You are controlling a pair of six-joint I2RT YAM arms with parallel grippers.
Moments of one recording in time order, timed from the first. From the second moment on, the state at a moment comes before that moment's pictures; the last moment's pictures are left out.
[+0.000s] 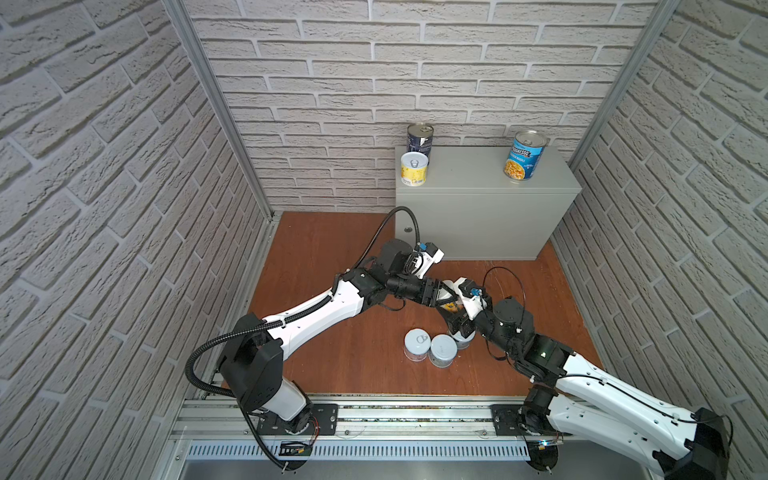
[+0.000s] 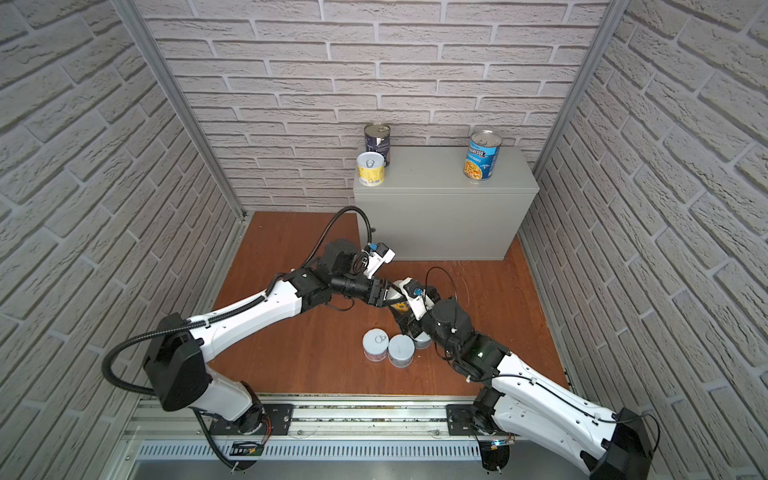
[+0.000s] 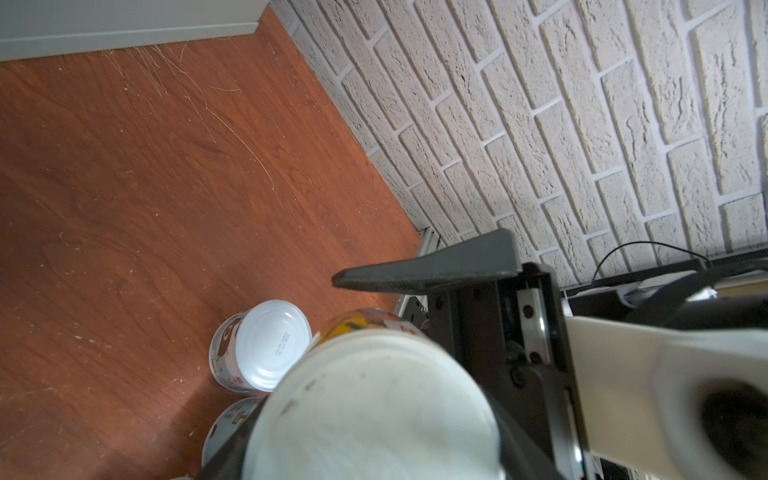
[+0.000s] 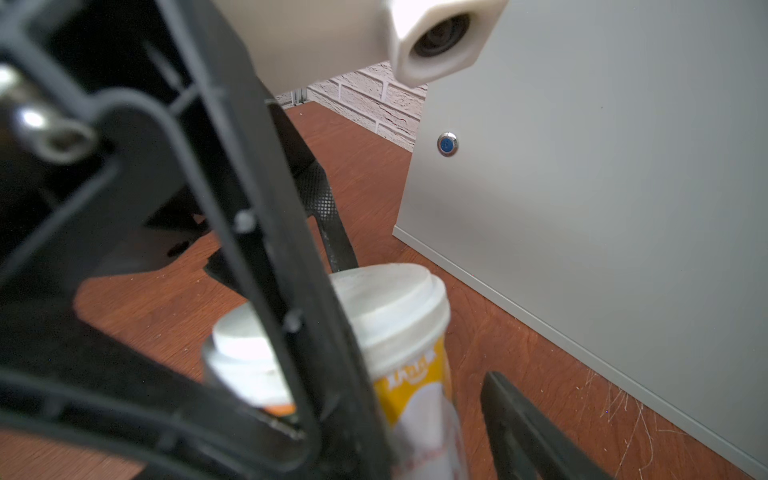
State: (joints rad) left arm -0.80 1.53 1.19 -0.21 0.71 -0.54; right arm 0.75 0.82 0.55 -0.07 0.19 -0.04
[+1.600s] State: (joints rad) left arm -0.70 1.40 0.95 0.08 0.53 -0.75; right arm 0.75 0.80 0.55 -0.16 0.32 0.10
